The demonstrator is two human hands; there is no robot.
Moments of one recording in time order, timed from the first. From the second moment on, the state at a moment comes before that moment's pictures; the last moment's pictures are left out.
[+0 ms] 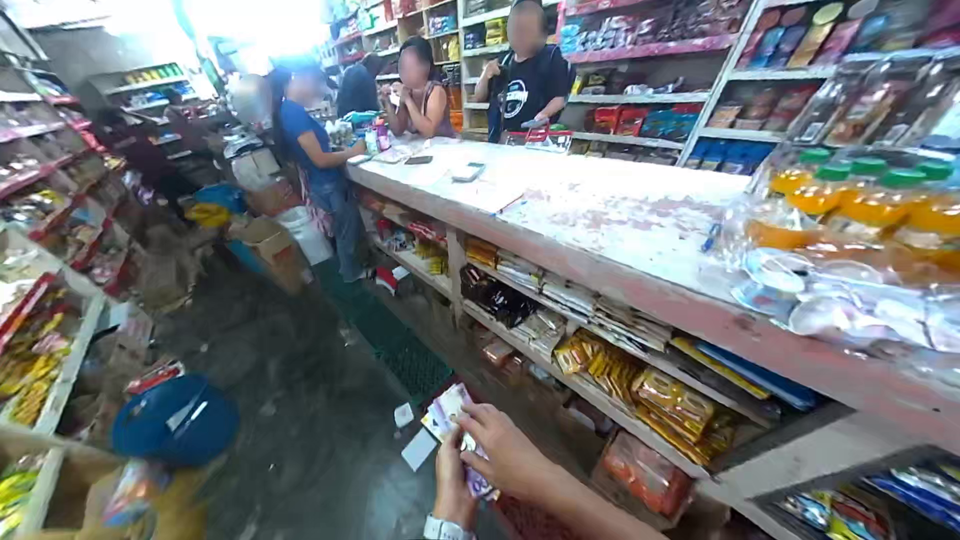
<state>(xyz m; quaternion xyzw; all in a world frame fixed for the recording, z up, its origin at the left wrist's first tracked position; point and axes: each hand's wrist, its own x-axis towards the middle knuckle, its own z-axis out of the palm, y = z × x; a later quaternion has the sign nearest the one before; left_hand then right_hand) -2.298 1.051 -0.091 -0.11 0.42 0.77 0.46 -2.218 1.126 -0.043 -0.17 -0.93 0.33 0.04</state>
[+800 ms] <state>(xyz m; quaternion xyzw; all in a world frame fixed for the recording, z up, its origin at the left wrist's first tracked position) -2.434 1.614 0.100 0.21 0.45 0.62 0.61 -2.155 1.539 -0.016 -0.56 -0.67 -0.01 0.49</state>
